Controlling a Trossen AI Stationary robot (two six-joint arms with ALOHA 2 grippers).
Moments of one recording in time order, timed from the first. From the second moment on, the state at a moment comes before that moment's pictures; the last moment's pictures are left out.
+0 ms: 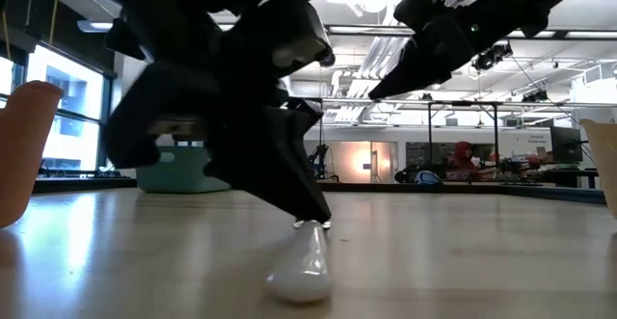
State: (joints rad) left arm -0.36 2.00 1.05 0.11 -0.10 0.11; right arm -0.01 1.30 0.64 0.14 0.15 -0.09
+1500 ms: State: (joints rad) left arm -0.31 1.72 1.04 -0.76 -0.10 -0.05; right arm -0.01 1.30 0.64 0.12 0.15 -0.05
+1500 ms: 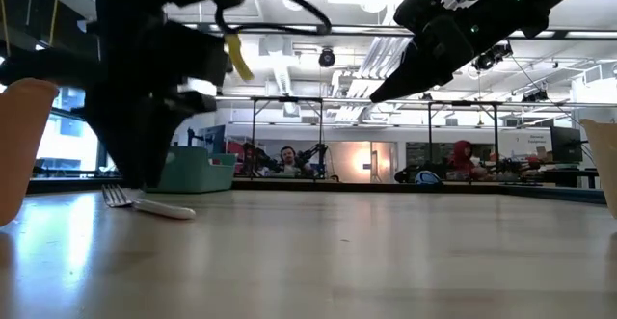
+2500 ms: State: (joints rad) left arm -0.30 1.84 1.15 -0.85 -0.10 0.13; right arm -0.01 1.30 0.64 0.12 0.15 -0.05
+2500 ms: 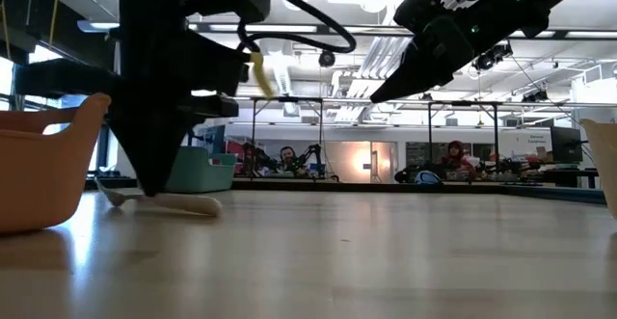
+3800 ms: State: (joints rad) left arm -0.16 1.75 0.96 -0.74 0.07 0.06; right arm -0.01 1.30 0.64 0.11 0.15 -0.04
